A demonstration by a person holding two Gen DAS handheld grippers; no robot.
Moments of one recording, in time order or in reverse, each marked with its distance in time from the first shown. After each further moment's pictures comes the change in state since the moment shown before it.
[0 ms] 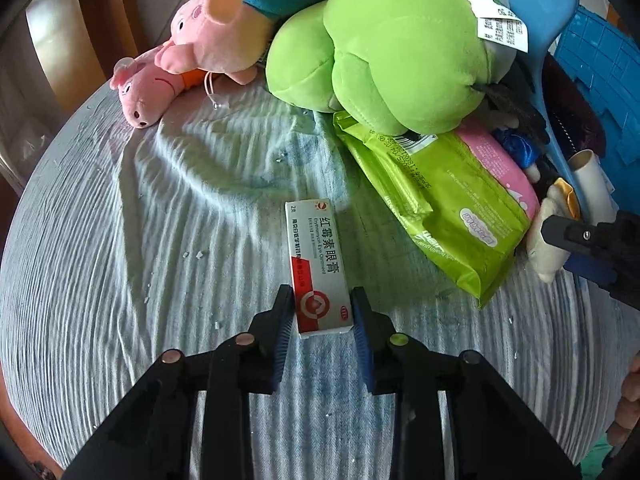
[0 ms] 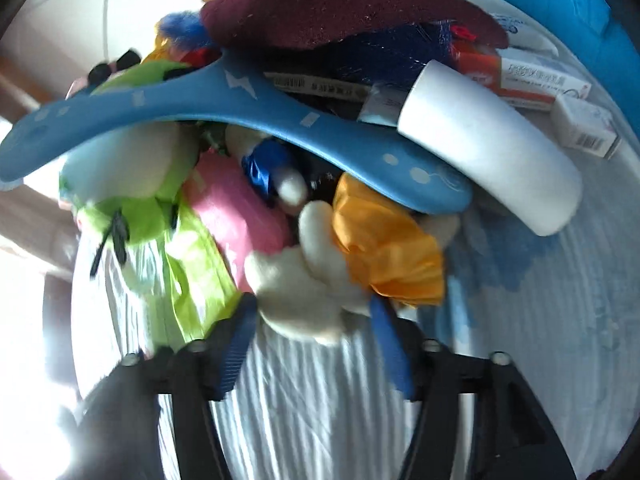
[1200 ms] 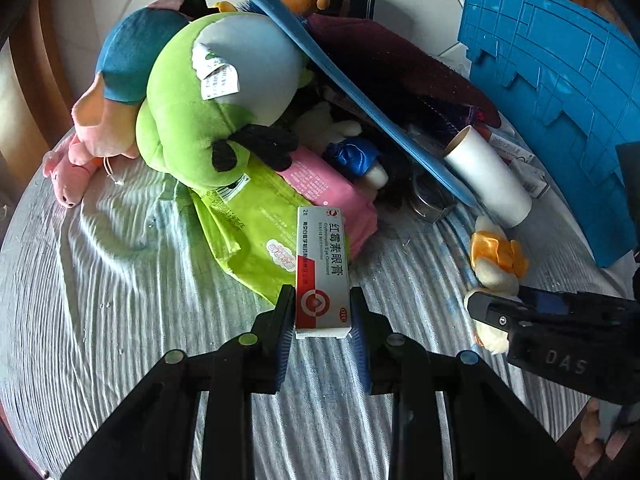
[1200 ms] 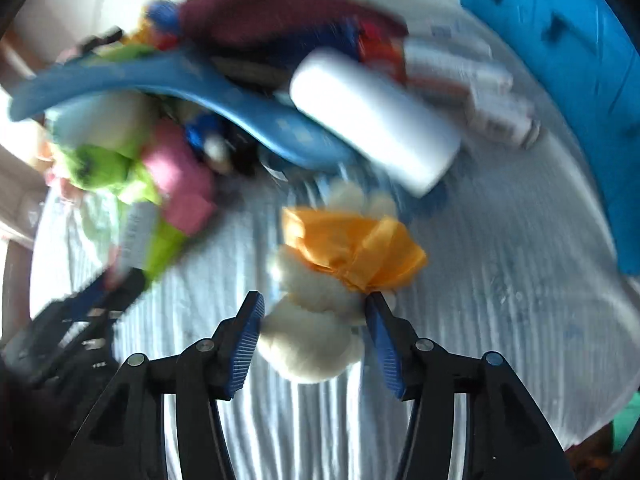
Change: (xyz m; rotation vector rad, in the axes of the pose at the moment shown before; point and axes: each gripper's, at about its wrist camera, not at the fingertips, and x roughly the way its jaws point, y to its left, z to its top) left arm -0.037 -0.101 -0.009 0.197 -0.082 -0.118; right arm -0.050 -0.035 -0.045 -0.139 0.048 -0.183
